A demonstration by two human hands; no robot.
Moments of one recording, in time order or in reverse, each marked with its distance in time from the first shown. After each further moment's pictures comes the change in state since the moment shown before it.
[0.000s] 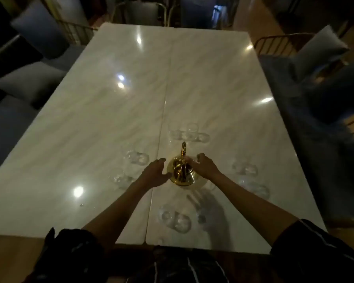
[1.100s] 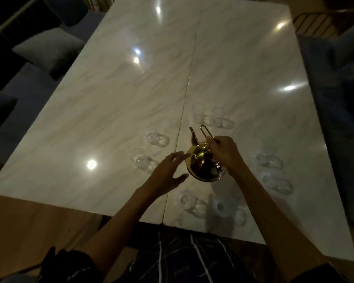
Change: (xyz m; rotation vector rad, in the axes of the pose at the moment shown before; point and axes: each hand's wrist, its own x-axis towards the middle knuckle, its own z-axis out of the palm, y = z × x) left_hand -0.068 -0.048 0.002 -0.092 0.181 0.368; right_hand -0.046 -0.067 0.006 0.227 0.161 -0.176
